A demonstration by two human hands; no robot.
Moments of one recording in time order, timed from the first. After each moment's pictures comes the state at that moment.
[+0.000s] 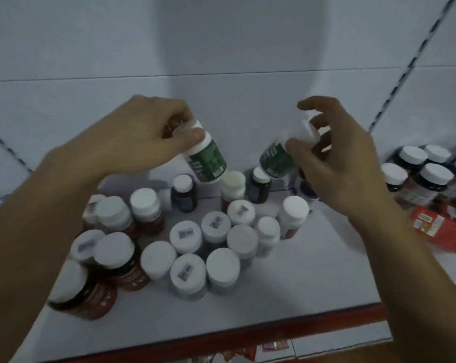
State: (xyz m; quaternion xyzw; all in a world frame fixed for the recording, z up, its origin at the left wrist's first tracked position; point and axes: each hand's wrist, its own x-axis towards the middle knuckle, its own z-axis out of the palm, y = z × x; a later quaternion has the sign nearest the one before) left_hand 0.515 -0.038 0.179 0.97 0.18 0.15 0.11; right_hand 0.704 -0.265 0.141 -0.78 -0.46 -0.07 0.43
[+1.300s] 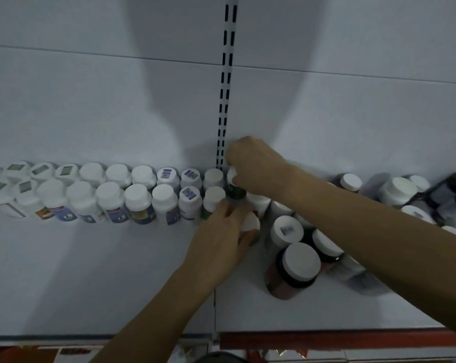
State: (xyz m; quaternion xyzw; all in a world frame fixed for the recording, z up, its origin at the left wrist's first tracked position) left_hand 0.275 0.035 0.005 0.91 0.28 0.19 0.24; right_hand 0.429 0.062 0.096 -0.76 -0.65 0.00 -0.05
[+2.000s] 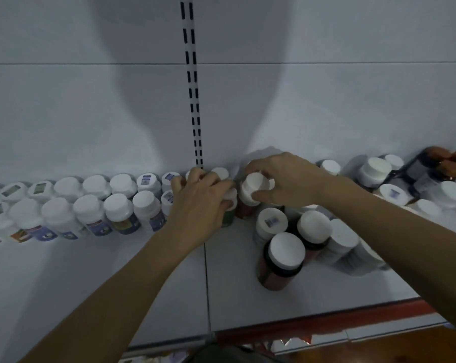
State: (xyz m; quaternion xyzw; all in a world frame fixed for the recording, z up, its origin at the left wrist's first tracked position) left_hand 0.298 0.085 0.019 0.95 0.24 0.19 0.02; right_hand 0.486 -0.023 0.083 -0.75 -0.66 0.08 0.06
